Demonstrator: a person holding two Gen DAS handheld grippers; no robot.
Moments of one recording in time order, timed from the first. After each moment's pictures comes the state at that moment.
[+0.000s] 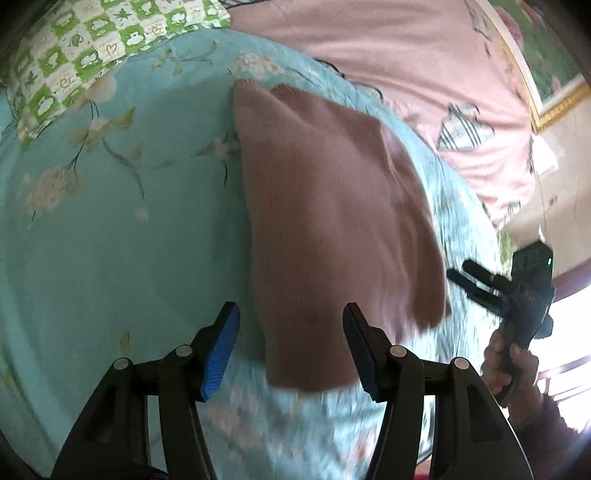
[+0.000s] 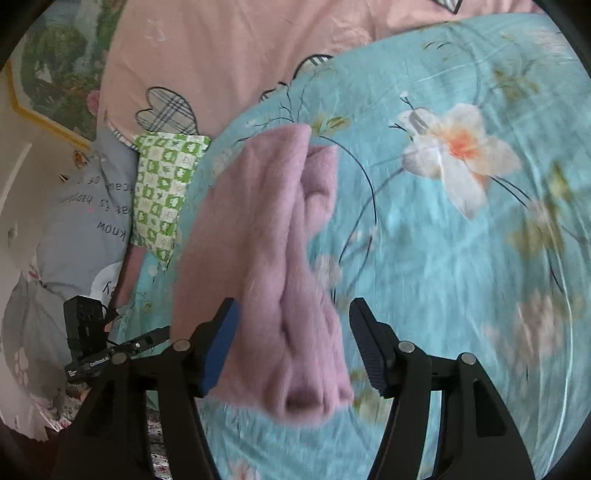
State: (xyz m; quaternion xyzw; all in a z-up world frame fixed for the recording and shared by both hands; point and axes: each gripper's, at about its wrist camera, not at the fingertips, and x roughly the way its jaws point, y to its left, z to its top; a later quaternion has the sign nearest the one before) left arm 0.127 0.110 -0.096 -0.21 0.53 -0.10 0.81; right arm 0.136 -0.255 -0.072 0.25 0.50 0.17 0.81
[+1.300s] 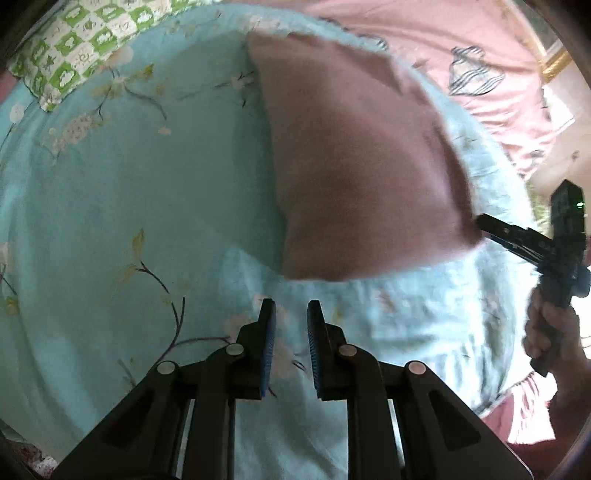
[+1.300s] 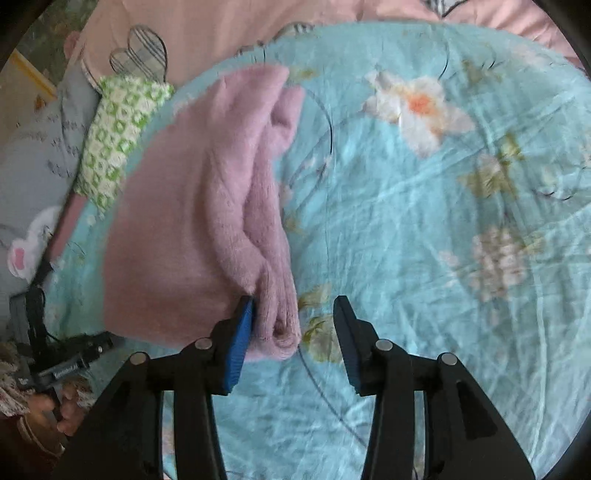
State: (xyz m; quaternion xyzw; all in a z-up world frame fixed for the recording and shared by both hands) left arm 0.064 0.081 -0.118 -0.15 0.56 -0.08 0.81; right arm 0.099 -0.229 -0.094 0.13 0.54 0.09 0.83
